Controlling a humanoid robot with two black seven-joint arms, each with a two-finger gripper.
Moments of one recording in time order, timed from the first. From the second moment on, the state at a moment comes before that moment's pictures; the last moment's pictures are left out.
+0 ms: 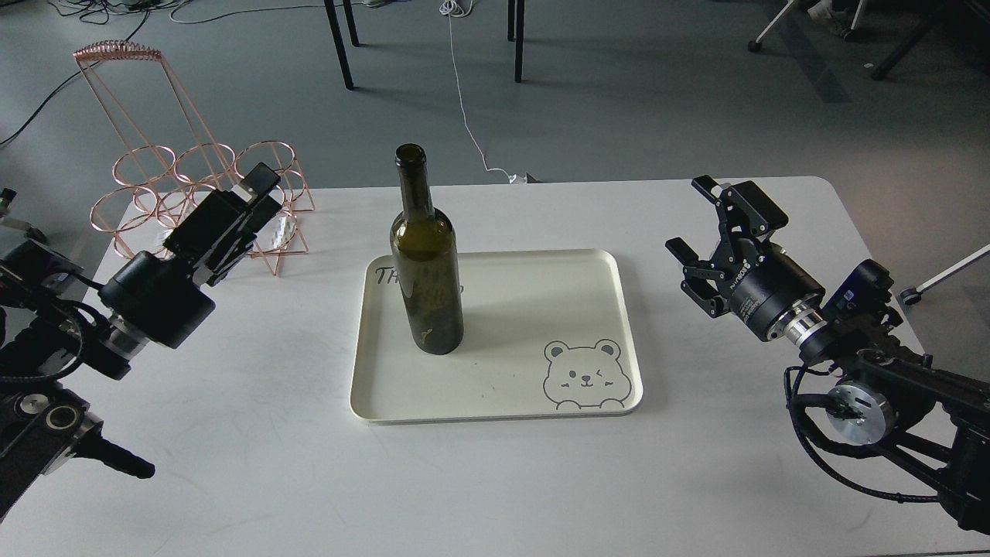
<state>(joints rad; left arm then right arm) -0.07 0.62 -1.29 -1.62 1.49 -0.20 -0.49 0.57 -0.65 0.39 1.35 -0.23 0.00 0.49</state>
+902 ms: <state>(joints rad) -0.59 0.64 -0.92 -1.54 2.11 -0.19 -0.49 0.53 -0.62 0.39 1.31 -0.22 0.02 0.49</state>
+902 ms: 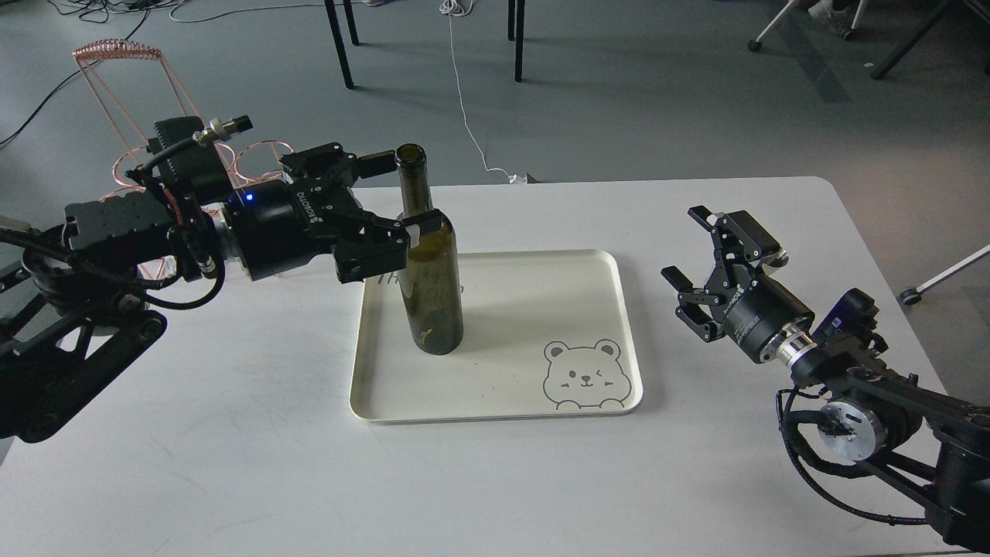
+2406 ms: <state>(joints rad) -0.73 0.61 -0.90 -1.44 2.07 -0.18 -0.49 0.52 -0.62 0.39 1.31 -0.22 0.01 0.49</state>
